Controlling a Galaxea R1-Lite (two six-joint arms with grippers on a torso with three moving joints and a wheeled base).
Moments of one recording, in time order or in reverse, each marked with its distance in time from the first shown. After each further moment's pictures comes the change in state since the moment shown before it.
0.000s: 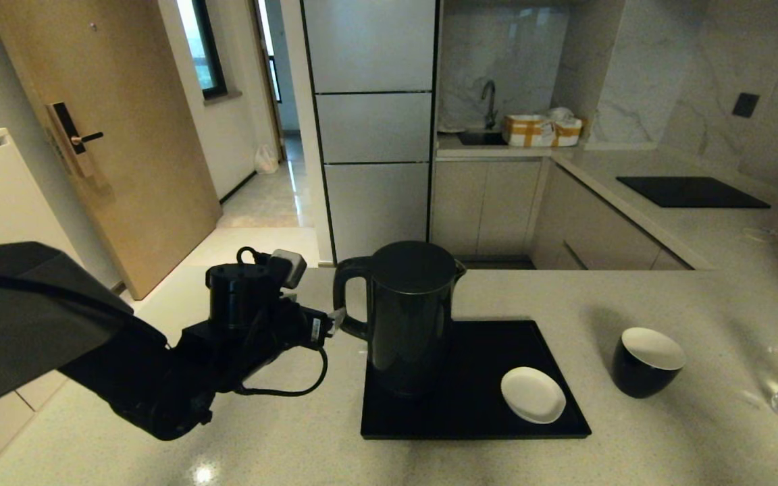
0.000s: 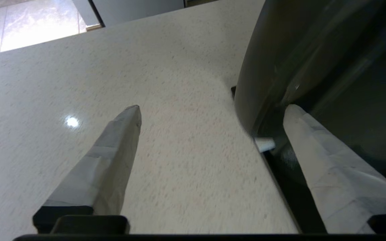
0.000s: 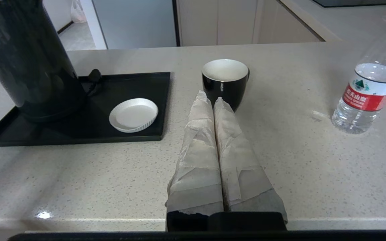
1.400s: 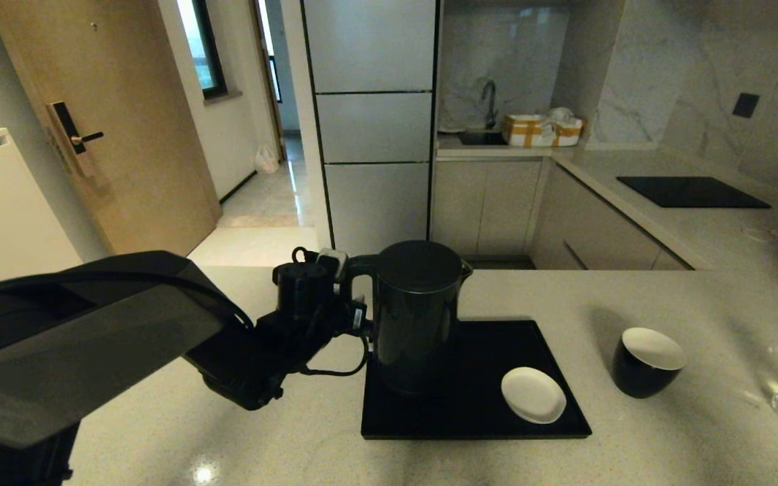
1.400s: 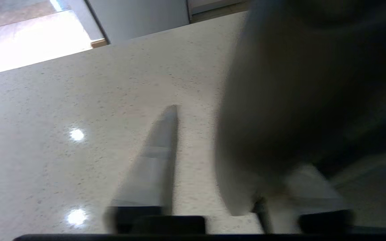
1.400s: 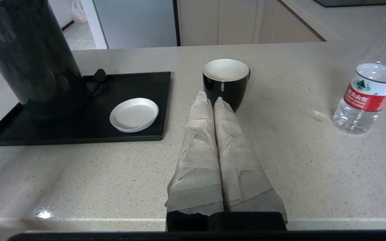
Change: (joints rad) left arm -0.074 0.225 -0.262 -0.011 0.090 0.005; right arm 0.000 0.000 0.000 0.000 0.000 0.000
